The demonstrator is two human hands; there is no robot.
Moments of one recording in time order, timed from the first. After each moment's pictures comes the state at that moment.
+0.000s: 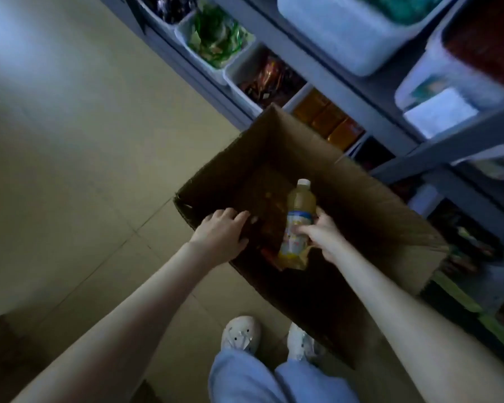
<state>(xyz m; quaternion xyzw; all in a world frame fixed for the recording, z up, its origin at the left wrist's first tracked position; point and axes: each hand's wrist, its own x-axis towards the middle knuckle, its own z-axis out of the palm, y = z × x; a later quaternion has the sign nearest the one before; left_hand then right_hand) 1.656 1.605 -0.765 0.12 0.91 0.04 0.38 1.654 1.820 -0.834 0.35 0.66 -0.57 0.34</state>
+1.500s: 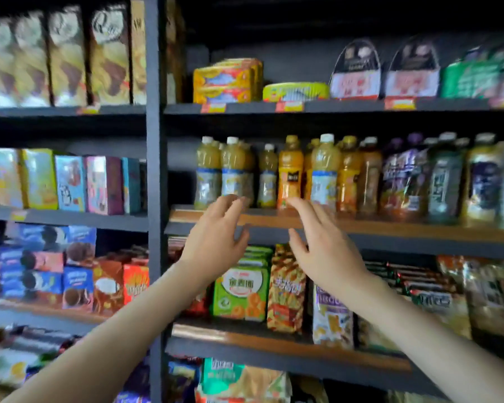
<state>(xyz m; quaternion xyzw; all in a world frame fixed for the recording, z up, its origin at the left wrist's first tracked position) 1.763 1.917 0.151 0.46 0.72 0.28 -0.44 1.910 2.054 0.160 0.02 0.89 -0.02 -0.45</state>
